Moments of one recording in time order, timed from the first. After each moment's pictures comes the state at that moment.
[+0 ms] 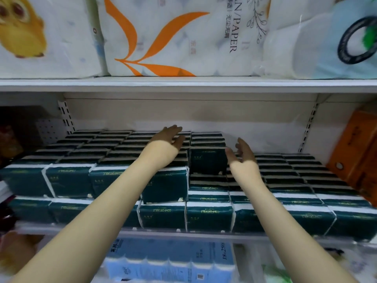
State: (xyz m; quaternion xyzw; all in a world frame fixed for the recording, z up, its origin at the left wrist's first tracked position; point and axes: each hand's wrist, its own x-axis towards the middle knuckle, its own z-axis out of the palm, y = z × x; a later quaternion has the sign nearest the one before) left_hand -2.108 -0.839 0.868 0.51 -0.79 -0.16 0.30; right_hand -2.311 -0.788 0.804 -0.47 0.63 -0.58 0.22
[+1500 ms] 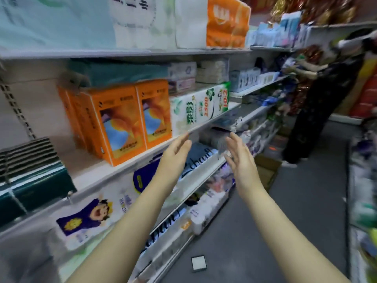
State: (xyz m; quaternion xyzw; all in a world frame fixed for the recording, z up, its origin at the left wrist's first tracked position) left_hand -2.623 -0.379 0.797 0.08 -0.75 -0.61 0.24; right_hand -2.706 -0.231 0.768 -0.19 0.61 -0.77 0.03
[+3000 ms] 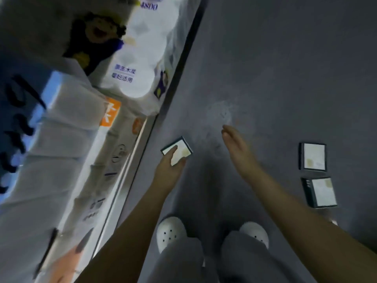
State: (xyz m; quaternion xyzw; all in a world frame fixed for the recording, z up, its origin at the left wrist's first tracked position) left_hand -2.874 -0.392 -0.088 0.26 -0.81 -0.46 -0.24; right_hand -2.918 -0.195 -0.074 0.16 0.75 -0.61 0.21
